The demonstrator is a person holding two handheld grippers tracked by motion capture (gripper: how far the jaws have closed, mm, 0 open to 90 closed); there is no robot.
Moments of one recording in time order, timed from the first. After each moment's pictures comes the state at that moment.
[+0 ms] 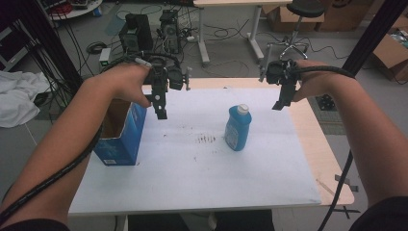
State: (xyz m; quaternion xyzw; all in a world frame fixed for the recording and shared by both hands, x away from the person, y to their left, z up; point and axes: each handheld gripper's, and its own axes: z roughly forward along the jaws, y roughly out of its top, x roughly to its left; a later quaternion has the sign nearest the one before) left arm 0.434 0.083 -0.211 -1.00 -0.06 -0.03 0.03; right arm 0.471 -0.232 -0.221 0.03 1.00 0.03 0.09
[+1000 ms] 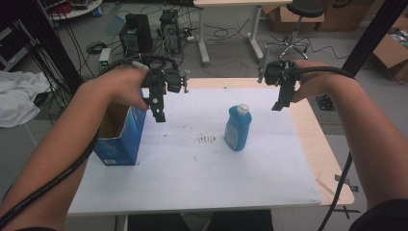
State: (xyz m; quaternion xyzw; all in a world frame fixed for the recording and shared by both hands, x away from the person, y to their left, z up) left arm 0.424 0.087 -0.212 -1.00 -0.06 -0.04 0.03; right arm 0.466 -0.226 -0.220 0.03 0.99 0.02 0.09
